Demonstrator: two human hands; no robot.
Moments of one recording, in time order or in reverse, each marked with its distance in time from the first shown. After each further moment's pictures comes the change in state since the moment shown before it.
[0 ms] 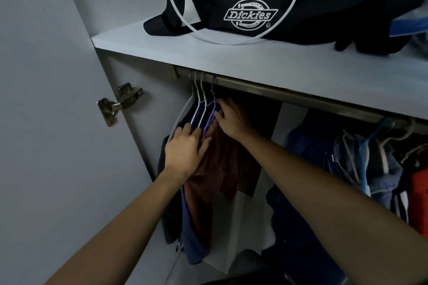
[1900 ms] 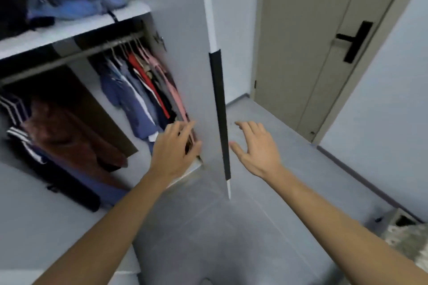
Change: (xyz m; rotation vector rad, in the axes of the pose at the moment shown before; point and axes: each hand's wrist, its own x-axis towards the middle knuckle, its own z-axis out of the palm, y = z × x) left_hand -0.459 0.241 -0.295 -0.420 -0.260 1.059; right_hand -0.861 -0.268 -0.268 -0.323 0.434 0.893
